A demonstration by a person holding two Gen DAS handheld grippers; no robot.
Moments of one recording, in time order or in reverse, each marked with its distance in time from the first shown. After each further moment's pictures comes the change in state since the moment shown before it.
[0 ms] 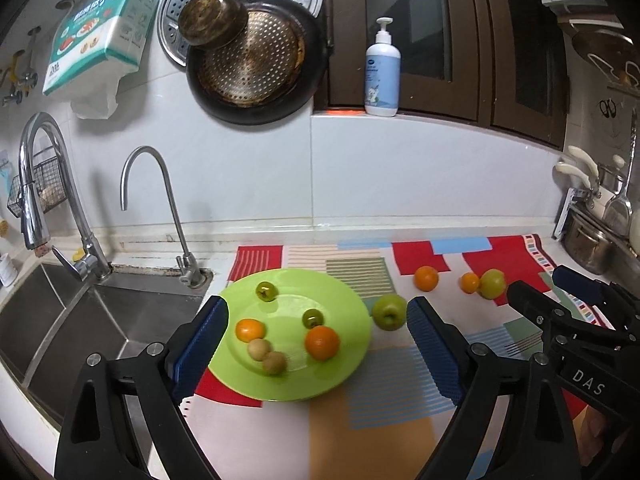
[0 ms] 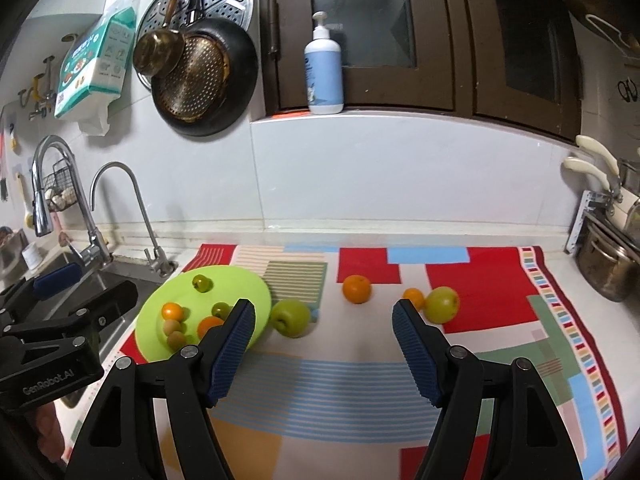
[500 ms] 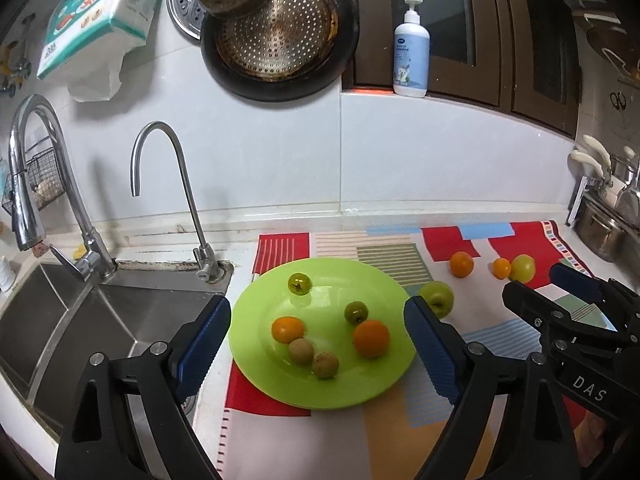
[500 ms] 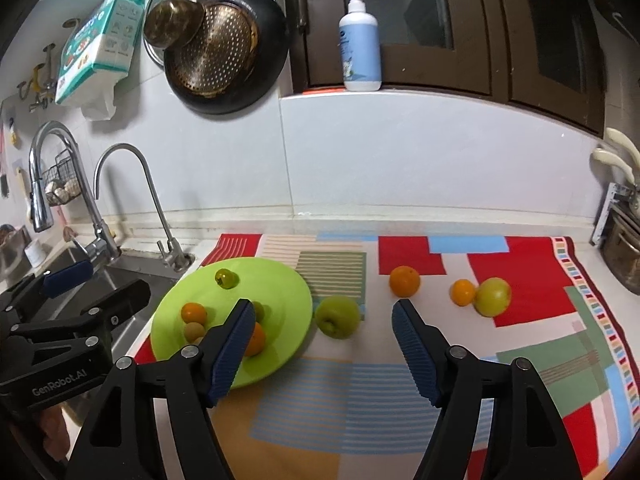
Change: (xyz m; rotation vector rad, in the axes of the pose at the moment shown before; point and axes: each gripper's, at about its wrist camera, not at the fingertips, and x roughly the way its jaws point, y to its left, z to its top) left arm 0.030 0.051 -0.004 0.020 0.051 0.002; right arm 0.037 0.050 -0.002 0.006 0.043 0.029
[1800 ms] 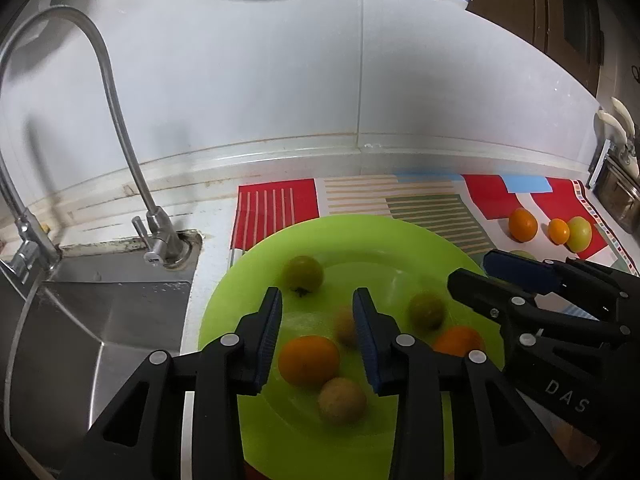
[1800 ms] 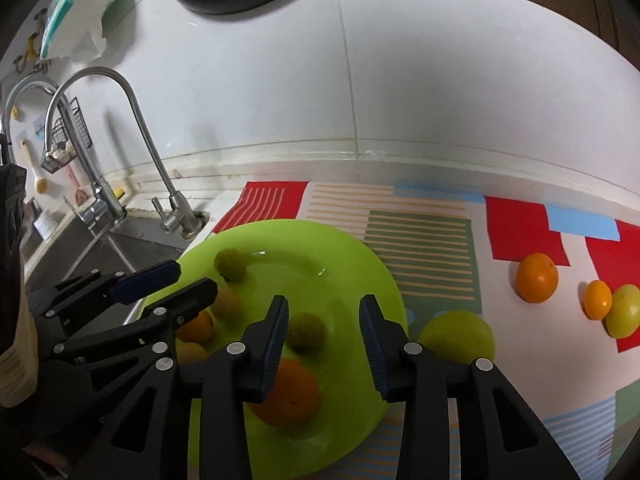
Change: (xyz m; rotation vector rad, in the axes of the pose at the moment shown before) left arm 0.144 0.035 -0.011 0.045 0.186 -0.073; right arm 0.152 0.047 0.000 -0.030 0.206 0.161
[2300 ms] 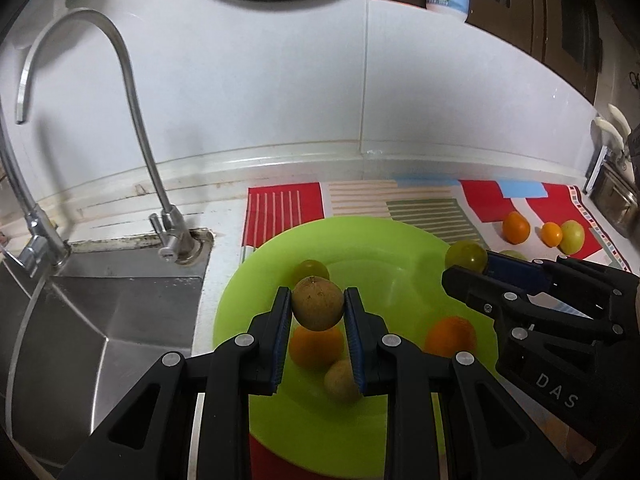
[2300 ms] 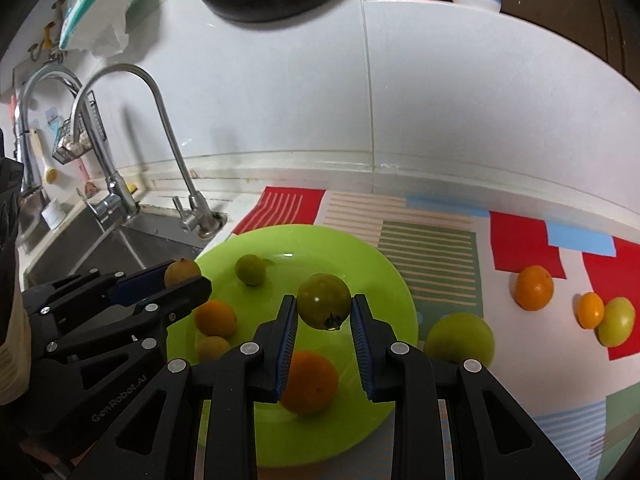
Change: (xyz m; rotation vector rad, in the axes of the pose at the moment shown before) left arm -0.013 0.005 -0.004 -0.012 -0.009 -0.005; right arm -0.010 0.014 0.002 -0.039 -0.006 0.019
